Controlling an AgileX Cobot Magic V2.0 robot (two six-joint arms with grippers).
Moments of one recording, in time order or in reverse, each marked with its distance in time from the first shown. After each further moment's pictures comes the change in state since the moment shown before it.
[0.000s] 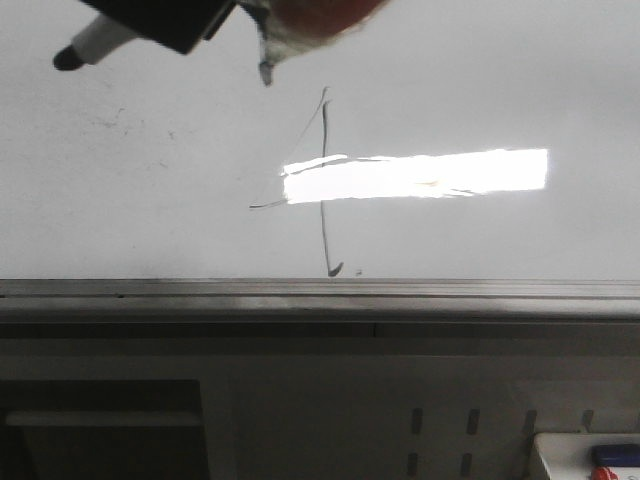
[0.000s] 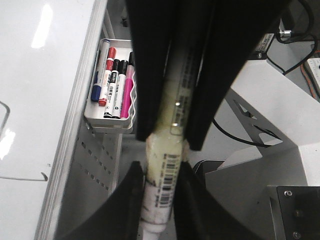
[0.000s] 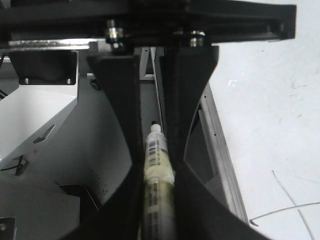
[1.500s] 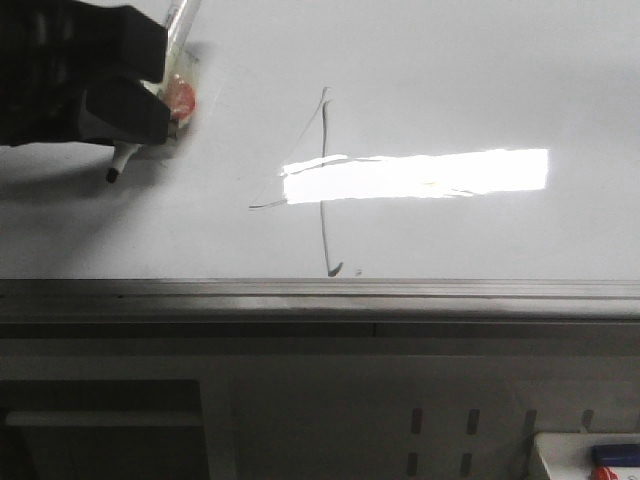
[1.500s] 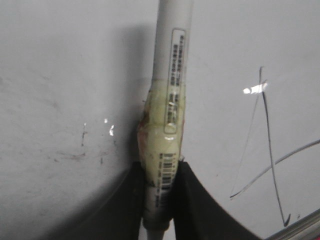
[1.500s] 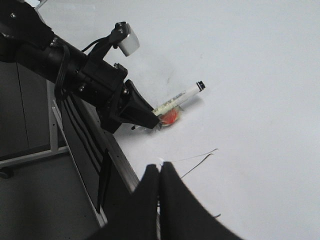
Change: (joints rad) left arm 0.019 0.100 0.377 -0.609 -1.120 -0.043; right arm -0.274 -0.420 0.143 -0.016 -0.083 0.103
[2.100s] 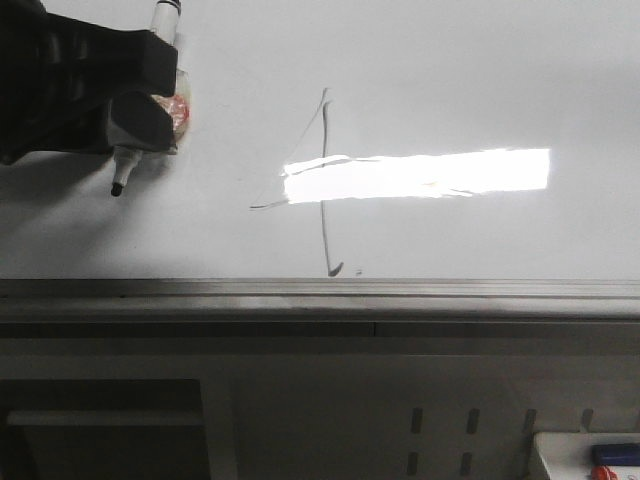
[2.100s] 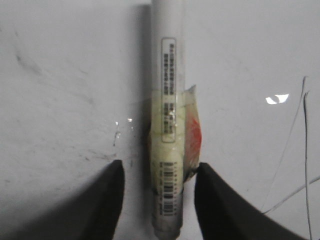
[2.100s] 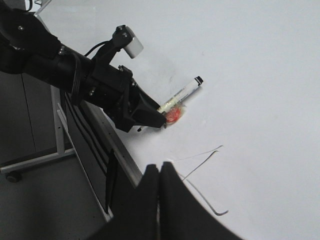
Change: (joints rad) left arm -0.006 0.041 -0.006 -0.072 -0.101 0.000; right arm 0.000 0.000 0.000 0.000 0.004 0.042
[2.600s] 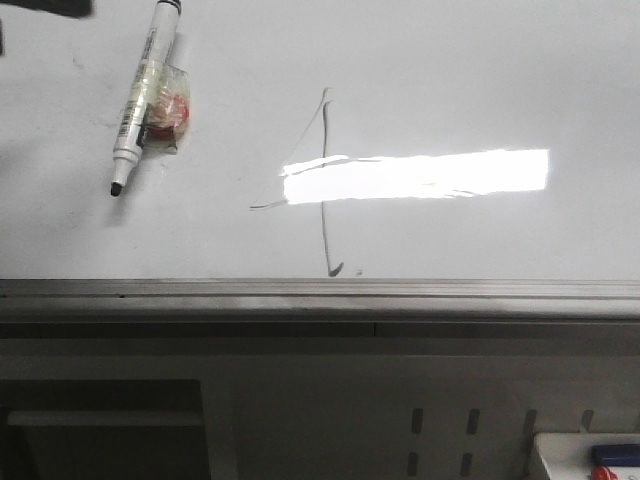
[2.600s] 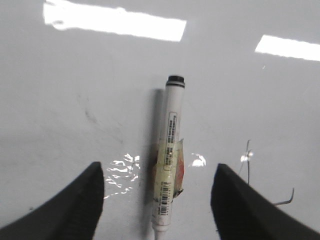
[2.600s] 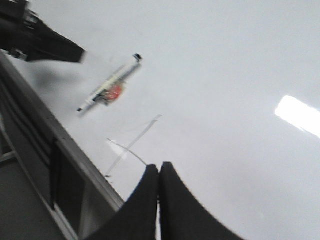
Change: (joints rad) left arm 0.004 -0.357 0.082 -0.085 0.014 0.027; right arm -0.002 -0.179 0.102 -0.407 0.006 0.349
